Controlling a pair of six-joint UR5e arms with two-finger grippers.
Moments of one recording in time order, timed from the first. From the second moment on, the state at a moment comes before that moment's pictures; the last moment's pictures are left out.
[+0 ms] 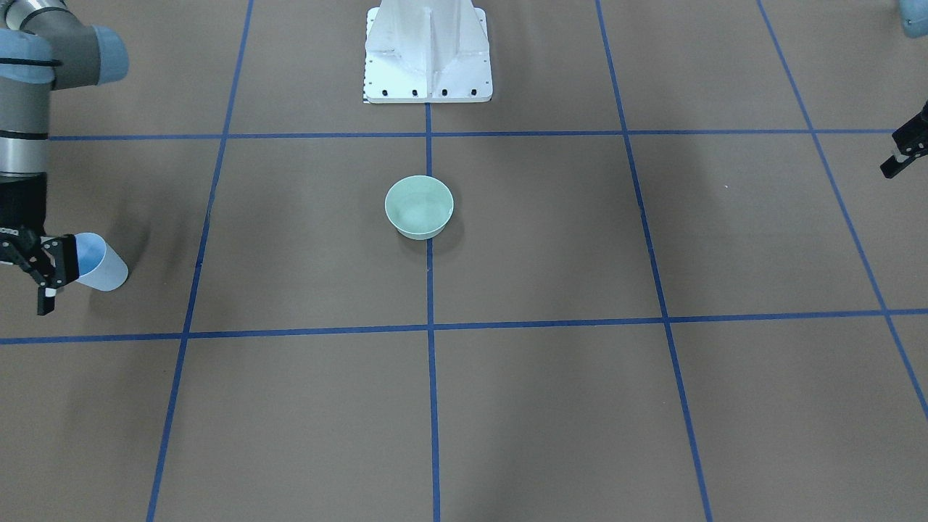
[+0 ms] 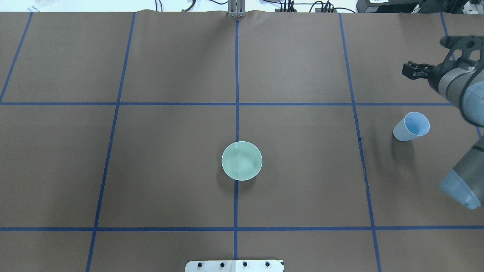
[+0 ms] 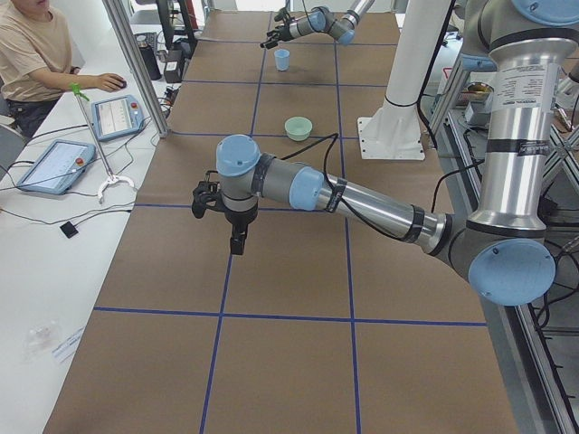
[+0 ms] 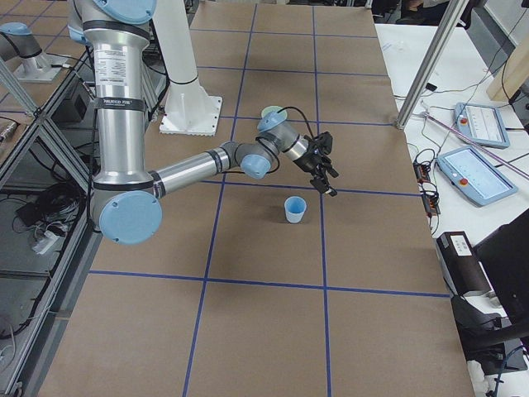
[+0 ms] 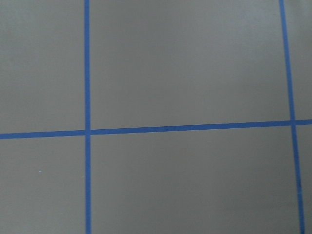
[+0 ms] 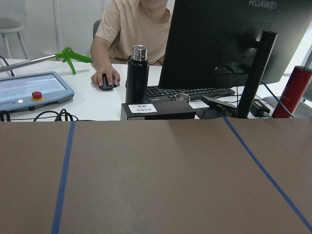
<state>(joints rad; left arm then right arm) -1.41 -1.63 -1.95 -1.59 -2.41 -0.27 0.93 -1.56 1.85 -1.00 1.40 0.93</state>
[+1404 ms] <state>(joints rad) -0.60 -2.05 -1.88 -1.75 -1.91 -1.23 1.57 -1.58 1.51 -1.37 2.25 -0.18</state>
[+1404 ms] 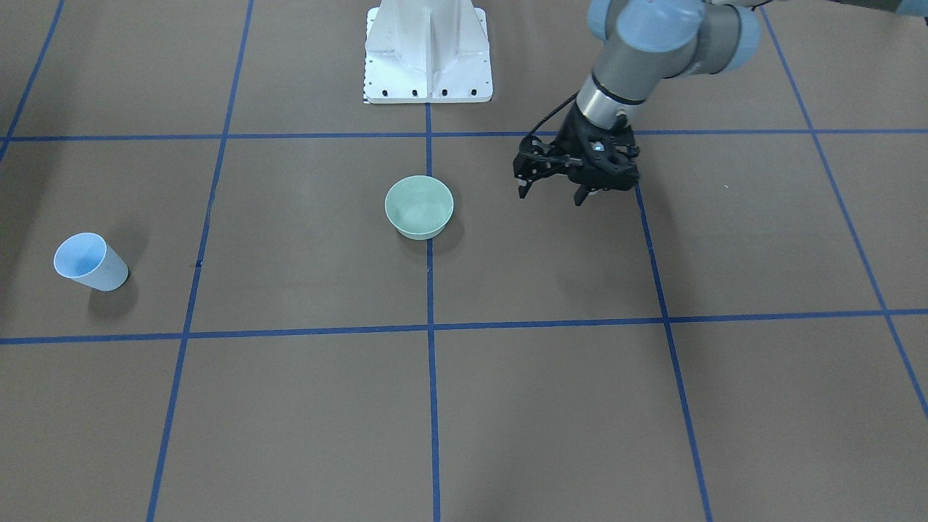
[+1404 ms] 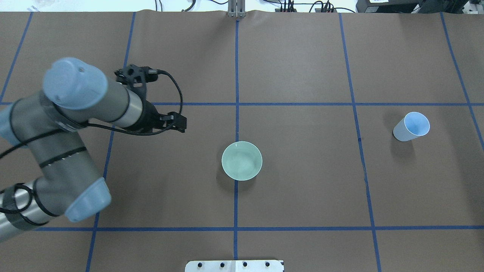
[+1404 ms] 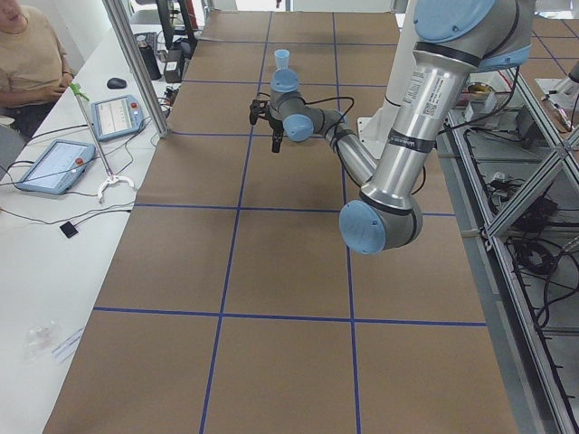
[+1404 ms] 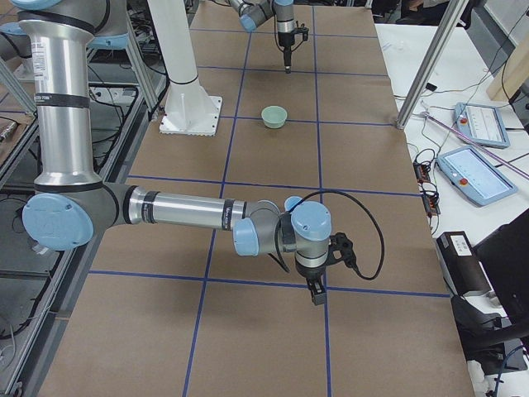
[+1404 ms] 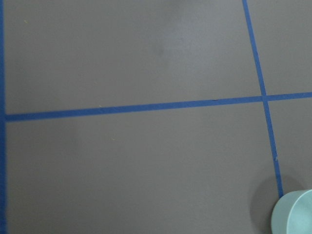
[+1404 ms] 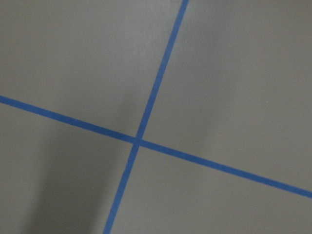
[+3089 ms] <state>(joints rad) -0.38 -2.28 -1.66 -1.71 -1.73 -1.38 1.57 -1.58 1.51 -1.38 2.25 -0.19</state>
